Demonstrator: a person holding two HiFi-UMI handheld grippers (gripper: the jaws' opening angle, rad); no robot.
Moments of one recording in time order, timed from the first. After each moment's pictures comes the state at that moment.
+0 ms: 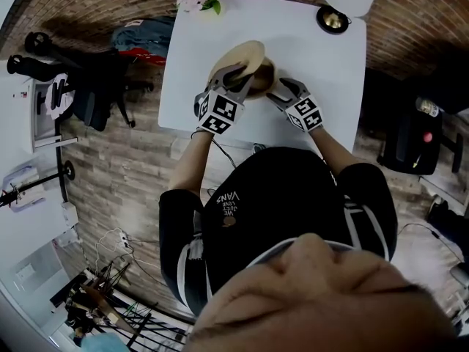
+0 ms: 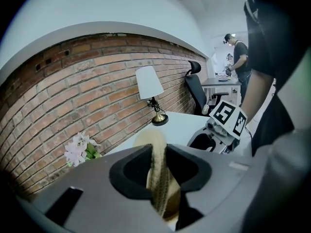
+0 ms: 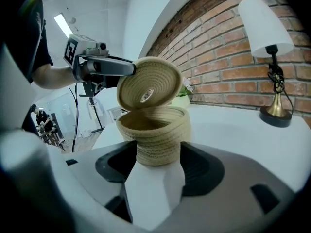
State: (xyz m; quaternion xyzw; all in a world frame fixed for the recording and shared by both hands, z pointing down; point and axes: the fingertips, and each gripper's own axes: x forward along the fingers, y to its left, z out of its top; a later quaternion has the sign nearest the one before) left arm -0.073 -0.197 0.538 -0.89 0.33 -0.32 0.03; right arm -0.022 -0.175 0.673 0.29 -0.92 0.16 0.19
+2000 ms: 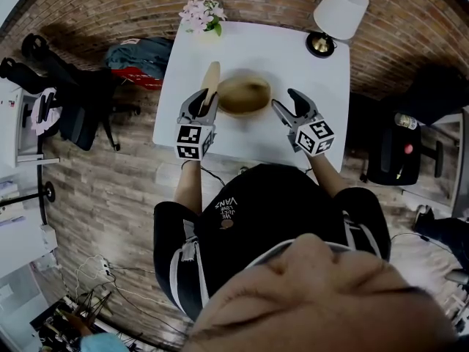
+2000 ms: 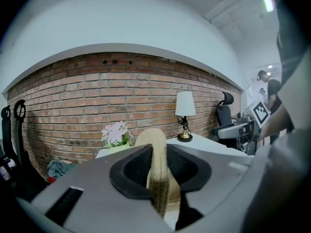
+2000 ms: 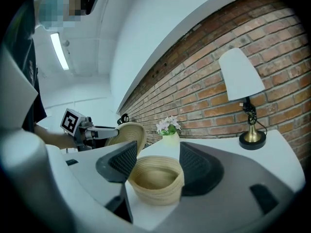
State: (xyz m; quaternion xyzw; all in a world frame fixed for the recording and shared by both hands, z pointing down) left arm -0.190 -0.178 0.495 -0.86 0.49 -0.14 -0.07; right arm 0.004 -0.173 0.524 0.41 -0.90 0.16 0.01
